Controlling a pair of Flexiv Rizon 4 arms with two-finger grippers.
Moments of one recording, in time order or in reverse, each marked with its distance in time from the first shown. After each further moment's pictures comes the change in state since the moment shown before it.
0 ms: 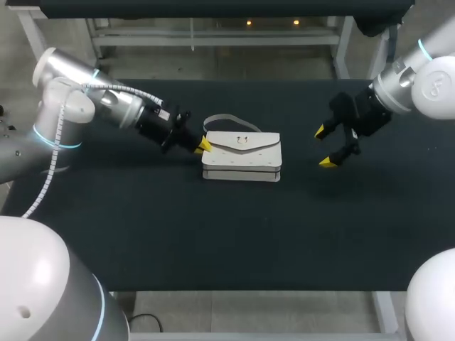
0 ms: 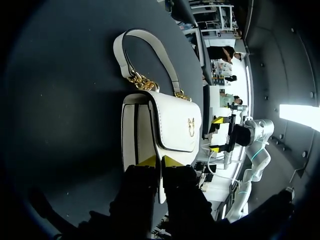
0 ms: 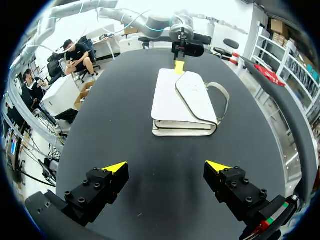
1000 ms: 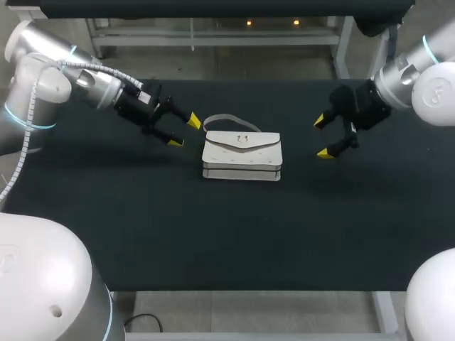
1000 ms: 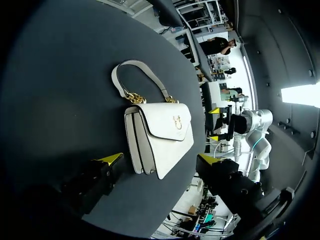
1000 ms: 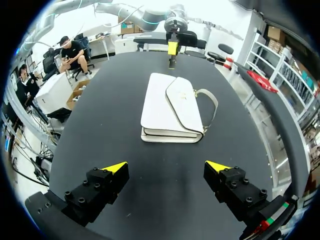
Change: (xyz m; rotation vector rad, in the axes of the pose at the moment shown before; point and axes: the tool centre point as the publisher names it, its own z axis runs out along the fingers) left arm 0.019 0.000 -0.067 0.026 -0.084 0.149; right arm -0.018 0.018 -0.013 -0.013 -0.095 -0.047
